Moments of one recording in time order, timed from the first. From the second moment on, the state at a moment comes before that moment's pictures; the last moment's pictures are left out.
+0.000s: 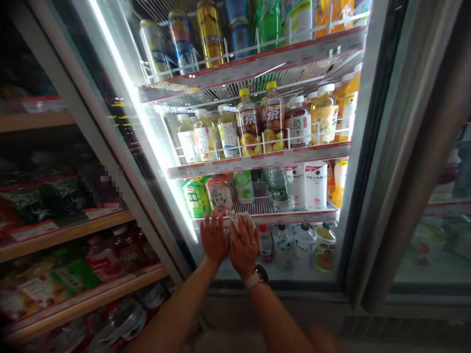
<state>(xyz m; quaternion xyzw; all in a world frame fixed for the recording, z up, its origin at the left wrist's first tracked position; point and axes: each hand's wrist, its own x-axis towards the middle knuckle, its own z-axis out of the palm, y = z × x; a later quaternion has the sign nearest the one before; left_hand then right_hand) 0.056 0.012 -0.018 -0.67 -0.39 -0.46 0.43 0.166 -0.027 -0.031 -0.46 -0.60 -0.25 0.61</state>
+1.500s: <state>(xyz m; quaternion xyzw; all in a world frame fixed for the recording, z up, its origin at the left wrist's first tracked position) 0.048 -0.063 0.052 -0.74 -0.50 -0.42 0.16 0.184 -0.046 0.037 -0.33 -0.67 -0.19 0.64</state>
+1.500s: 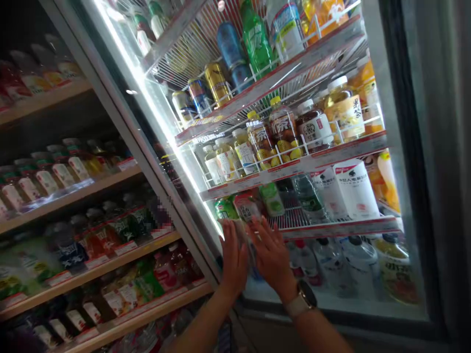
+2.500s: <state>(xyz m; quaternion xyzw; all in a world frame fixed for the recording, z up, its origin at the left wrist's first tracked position) -0.002 -0.012 -0.099 -0.41 -0.60 -0.66 0.20 0.225 -0.010 0.071 -0.26 -0.79 -0.48 0.29</state>
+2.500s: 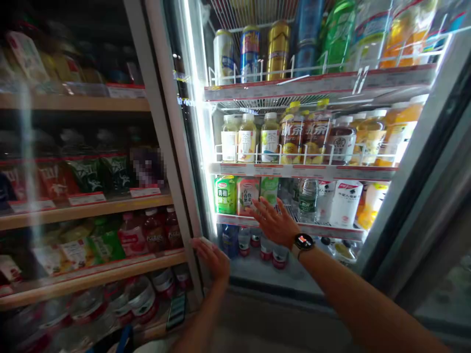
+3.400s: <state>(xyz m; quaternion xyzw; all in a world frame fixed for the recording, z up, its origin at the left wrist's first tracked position) 0.006 0.005 0.081 -0.72 -0.32 -0.47 0.40 0.226 -0.010 0.078 -0.26 -0.79 -0.48 0.29</state>
